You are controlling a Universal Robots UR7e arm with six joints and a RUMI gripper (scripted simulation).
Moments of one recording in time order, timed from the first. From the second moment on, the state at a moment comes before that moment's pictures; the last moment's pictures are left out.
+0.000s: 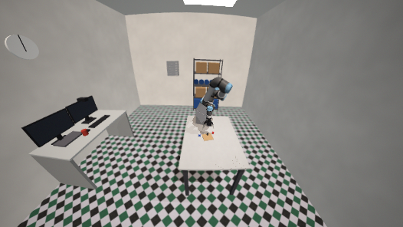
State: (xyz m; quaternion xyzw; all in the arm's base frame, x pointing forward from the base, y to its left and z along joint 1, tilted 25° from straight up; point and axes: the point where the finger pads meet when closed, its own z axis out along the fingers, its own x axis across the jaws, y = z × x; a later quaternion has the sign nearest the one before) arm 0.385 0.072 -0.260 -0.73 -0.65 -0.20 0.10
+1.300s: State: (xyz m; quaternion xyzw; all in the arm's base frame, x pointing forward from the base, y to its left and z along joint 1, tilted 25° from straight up) arm 0.362 0.151 -0.242 -0.22 -0.95 -0.22 -0.03
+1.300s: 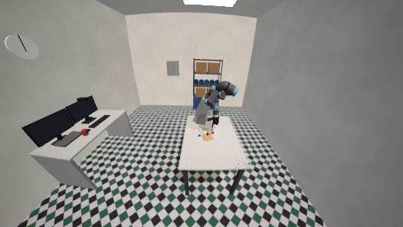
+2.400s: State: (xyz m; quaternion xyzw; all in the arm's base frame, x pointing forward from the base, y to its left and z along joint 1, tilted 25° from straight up) arm 0.360 0.156 -0.240 -0.18 -0.96 -0.22 -0.04
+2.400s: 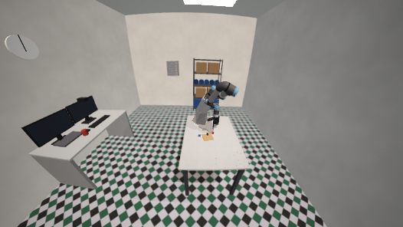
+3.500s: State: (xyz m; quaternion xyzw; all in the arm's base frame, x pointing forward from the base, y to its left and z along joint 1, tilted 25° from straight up) arm 0.361 0.160 -0.249 -0.18 -0.96 -0.22 -0.04
